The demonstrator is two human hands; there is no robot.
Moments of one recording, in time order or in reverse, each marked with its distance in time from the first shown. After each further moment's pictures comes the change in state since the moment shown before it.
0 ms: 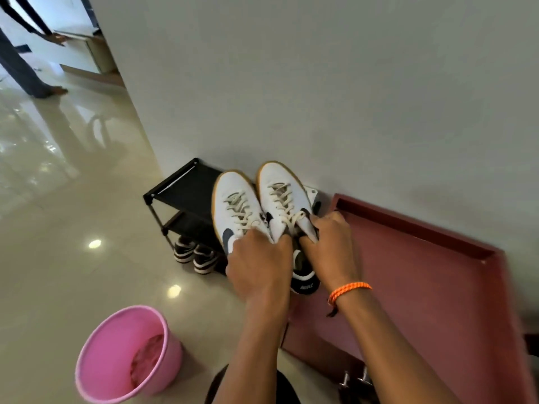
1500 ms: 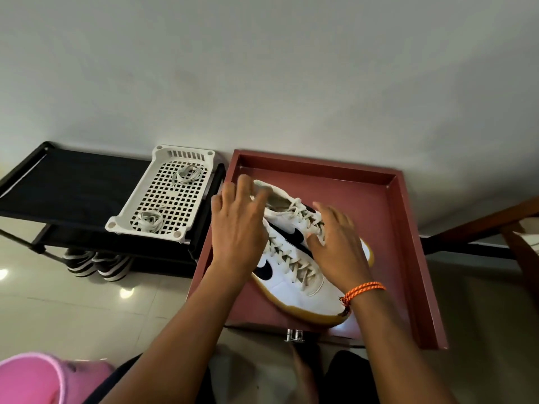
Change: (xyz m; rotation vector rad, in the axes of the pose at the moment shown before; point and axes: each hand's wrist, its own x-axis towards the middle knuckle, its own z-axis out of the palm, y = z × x) left_hand -0.033 0.047 0.169 0.363 -0.156 0.992; right_hand -0.046 0.216 -0.031 0.018 0.020 0.293
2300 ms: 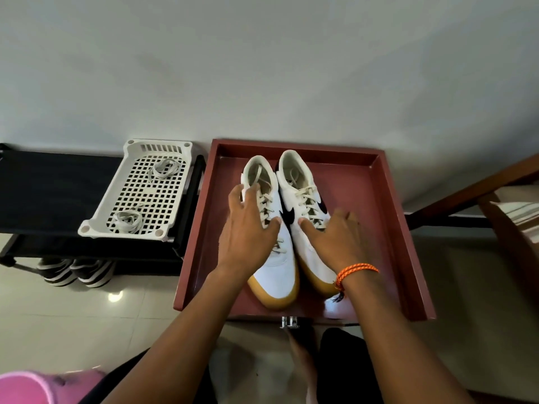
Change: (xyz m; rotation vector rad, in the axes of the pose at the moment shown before) left_hand -0.017 0.014 0.026 -0.604 -0.327 -0.178; right_hand -0.005 0.012 0.004 -0.104 -0.014 0.444
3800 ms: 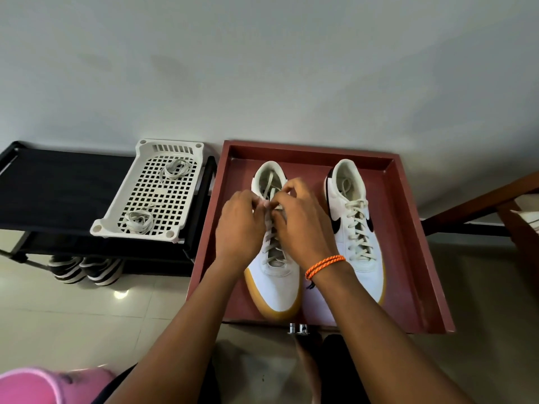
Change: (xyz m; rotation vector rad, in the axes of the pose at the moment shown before) left_hand 0.028 -0.022 -0.011 -0.044 0.131 -0.013; right_hand 0.004 -0.067 0.030 0.065 0.208 -0.670
